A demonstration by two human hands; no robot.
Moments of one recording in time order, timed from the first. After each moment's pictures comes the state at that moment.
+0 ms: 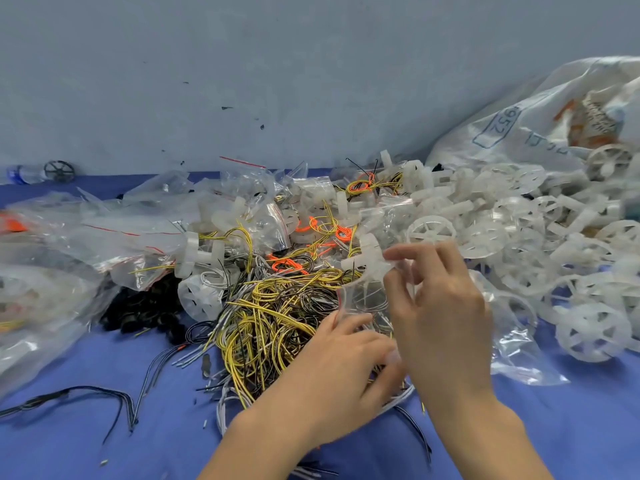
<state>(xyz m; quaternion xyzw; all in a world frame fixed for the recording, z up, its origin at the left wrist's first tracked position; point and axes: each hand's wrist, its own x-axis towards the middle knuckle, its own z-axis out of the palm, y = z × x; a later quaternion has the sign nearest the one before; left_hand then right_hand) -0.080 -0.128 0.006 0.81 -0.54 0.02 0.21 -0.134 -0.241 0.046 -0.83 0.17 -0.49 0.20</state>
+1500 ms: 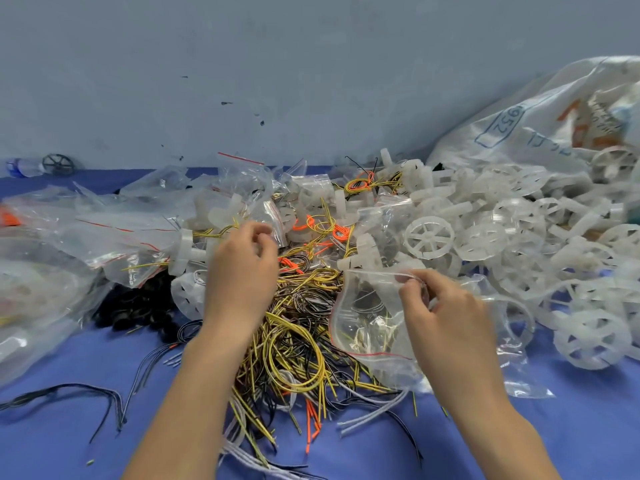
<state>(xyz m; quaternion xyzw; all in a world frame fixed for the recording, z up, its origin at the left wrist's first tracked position) 0.014 -0.106 0.041 0.87 -0.15 0.22 0.42 -0.134 -0.275 0.024 -0.84 0.25 -0.34 0.35</state>
